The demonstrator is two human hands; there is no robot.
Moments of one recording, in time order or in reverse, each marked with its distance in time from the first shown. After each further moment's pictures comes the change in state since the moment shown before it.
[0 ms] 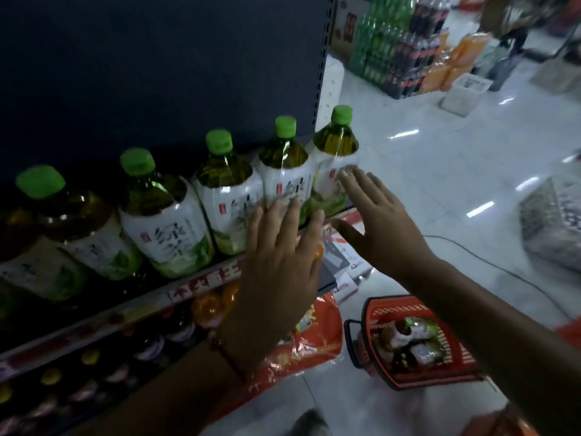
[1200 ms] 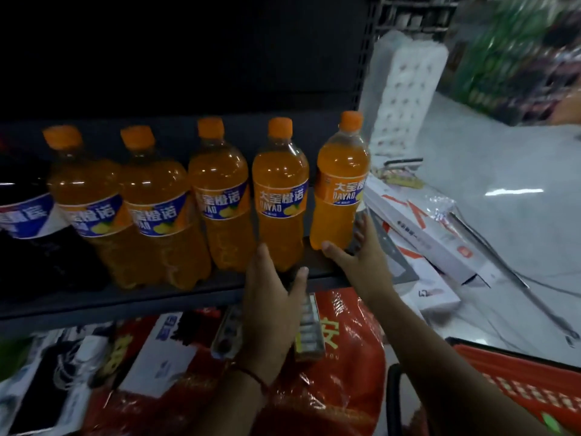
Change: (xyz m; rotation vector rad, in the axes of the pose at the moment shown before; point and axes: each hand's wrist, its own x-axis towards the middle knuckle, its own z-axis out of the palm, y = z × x) left_hand -0.182 0.031 0.499 -0.472 0.129 -0.931; right_hand -0.072 0.204 0.503 0.953 -0.091 0.272
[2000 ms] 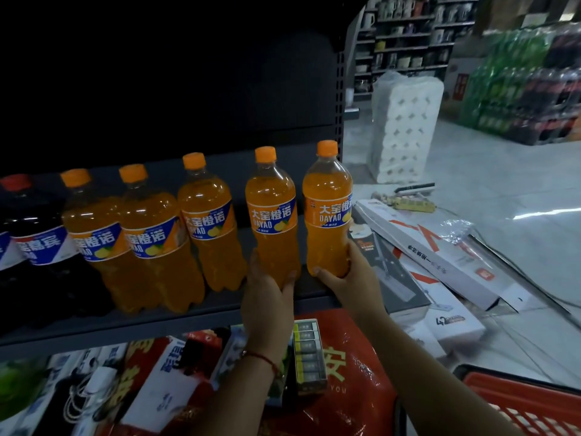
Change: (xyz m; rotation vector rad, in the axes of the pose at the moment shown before) left_hand 0.029 0.002 0.039 0.145 0.233 0.039; right_hand 0.008 0.030 -0.008 -0.079 0.021 -0.149
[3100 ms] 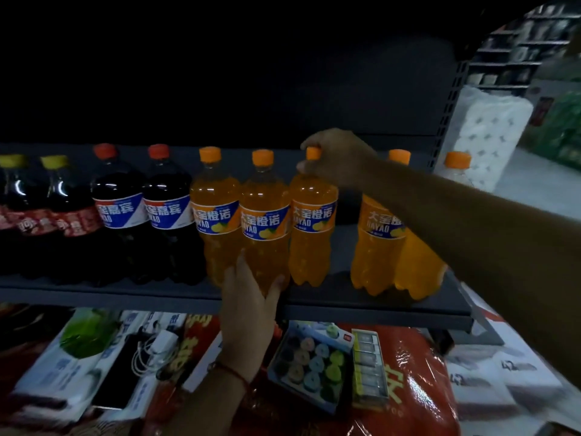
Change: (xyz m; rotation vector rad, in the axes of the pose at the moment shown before) left_hand 0.028 -0.108 -0.119 0.010 0.151 -0.038; right_hand 0.069 -0.269 0.075 -0.576 -0.405 -0.503
